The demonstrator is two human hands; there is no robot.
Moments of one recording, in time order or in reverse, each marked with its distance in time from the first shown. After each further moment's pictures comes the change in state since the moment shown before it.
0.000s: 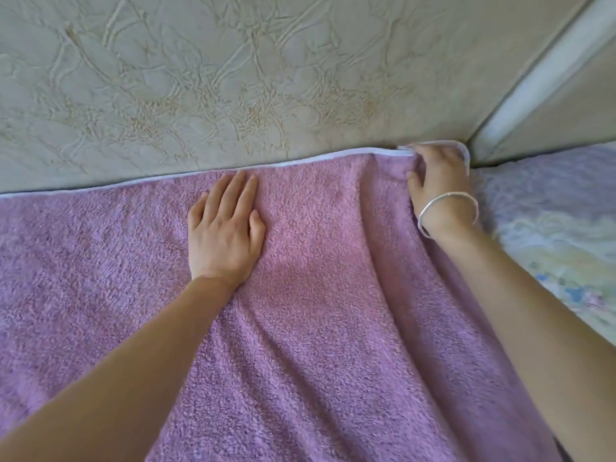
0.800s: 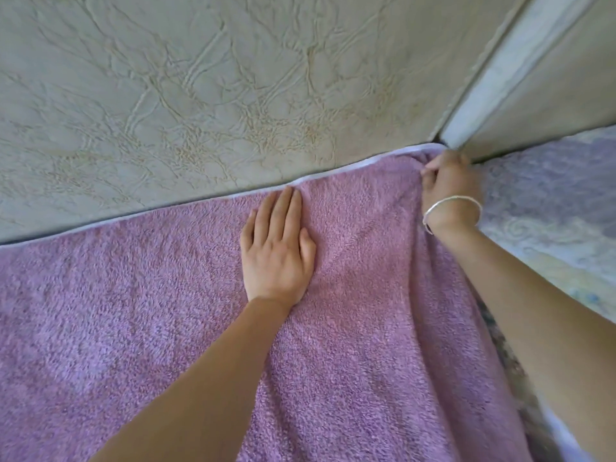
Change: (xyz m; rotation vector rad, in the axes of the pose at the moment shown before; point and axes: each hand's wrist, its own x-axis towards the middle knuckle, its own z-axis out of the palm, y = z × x) left_hand 0.020 0.108 0.029 -0.059 0.021 0.065; right_hand 0.030 0.065 -0.002 0.107 0.057 0.348
